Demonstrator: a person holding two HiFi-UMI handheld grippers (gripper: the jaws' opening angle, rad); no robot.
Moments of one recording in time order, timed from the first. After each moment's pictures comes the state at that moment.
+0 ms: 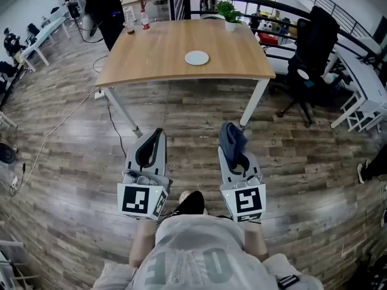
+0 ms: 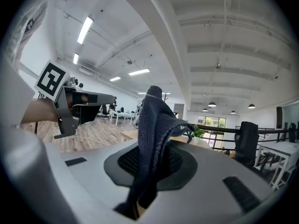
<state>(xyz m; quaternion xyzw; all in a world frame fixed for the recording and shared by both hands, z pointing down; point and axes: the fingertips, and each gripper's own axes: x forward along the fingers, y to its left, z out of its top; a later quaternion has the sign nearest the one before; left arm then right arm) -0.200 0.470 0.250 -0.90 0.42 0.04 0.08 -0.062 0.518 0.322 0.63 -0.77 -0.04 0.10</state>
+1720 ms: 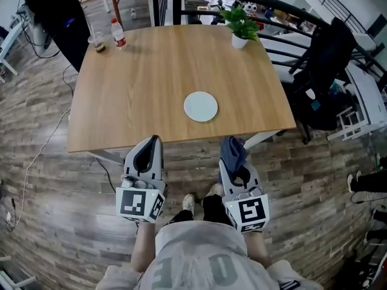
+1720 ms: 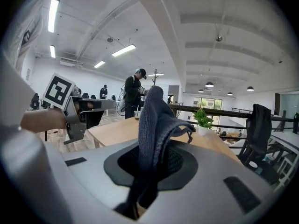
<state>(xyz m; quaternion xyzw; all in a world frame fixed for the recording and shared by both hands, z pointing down) -0.146 -0.008 0.298 -0.92 0.39 0.02 -0.03 0.000 0.088 0.351 0.65 -0.75 0.06 0.15</state>
